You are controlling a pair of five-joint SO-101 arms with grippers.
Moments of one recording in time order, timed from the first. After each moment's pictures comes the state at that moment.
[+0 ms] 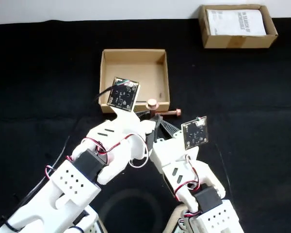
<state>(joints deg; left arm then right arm) 35.4 -51.6 51.3 40.7 22.1 -31.6 -87.7 84.6 26.9 -10.0</state>
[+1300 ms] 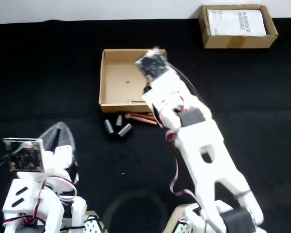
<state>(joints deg) -7.9 -103.6 58.4 70.4 5.8 -26.4 -19.6 28.8 33.2 29.7</state>
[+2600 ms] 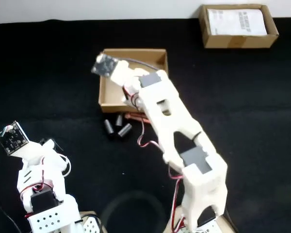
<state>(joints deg) -27.2 -103.3 96.1 48.9 19.2 -34.5 19.3 -15.0 64.3 36.3</state>
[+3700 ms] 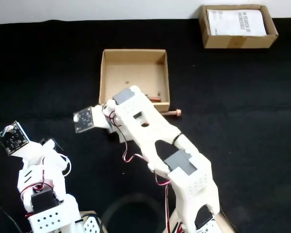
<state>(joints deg) -27.2 -103.3 96.1 48.9 19.2 -43.3 26.5 -8.8 75.3 68.4</state>
